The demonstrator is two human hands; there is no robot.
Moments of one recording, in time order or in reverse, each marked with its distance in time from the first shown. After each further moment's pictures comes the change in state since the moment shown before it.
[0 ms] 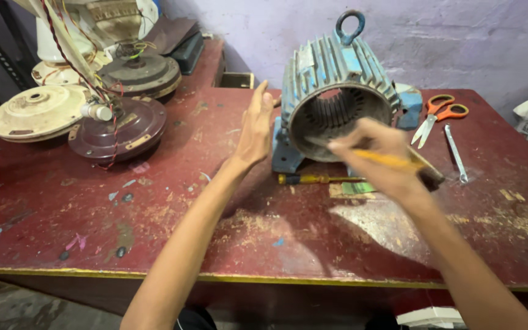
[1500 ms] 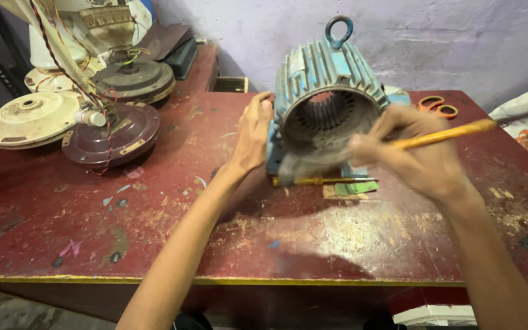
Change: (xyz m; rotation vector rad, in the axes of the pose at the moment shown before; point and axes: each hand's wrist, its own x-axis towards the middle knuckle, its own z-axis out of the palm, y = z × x) left_hand -0.007 -0.002 0.006 0.163 0.051 0.238; right_hand 0.014 -0.087 -0.039 -0.076 -0.125 0.160
